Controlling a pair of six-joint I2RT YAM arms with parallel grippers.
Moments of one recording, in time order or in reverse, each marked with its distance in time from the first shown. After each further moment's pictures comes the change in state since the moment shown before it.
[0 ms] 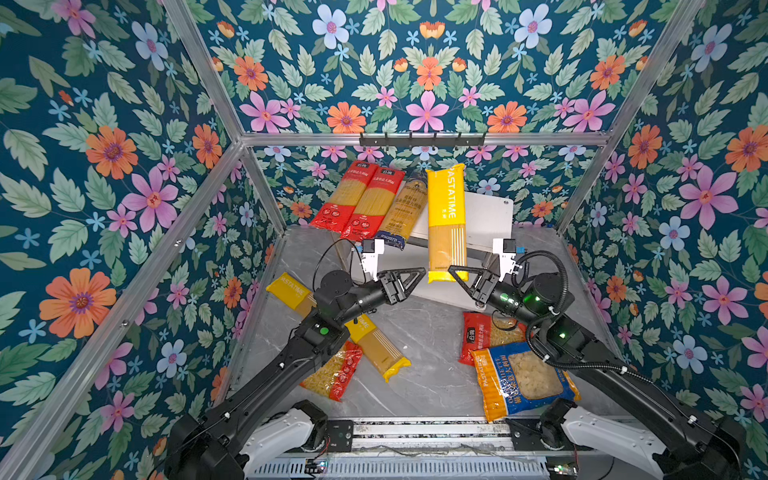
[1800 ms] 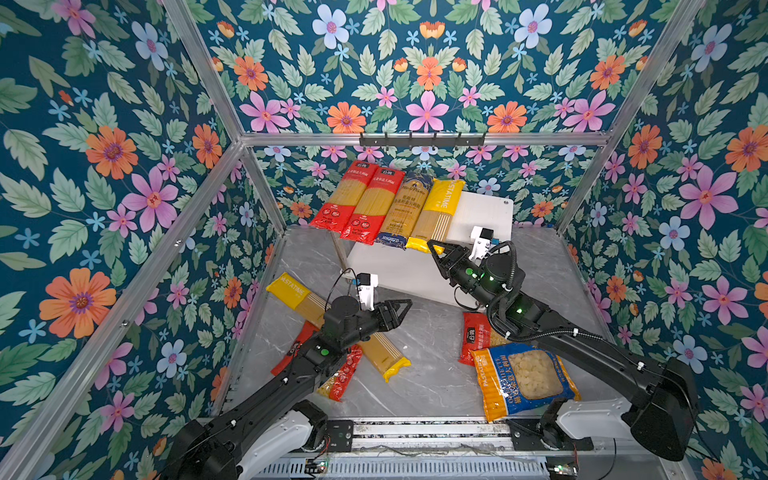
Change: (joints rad) left arm 0.000 -0.065 -0.260 -0.109 -0.143 0.084; right arm 0.121 0.300 0.190 0.058 0.357 0.276
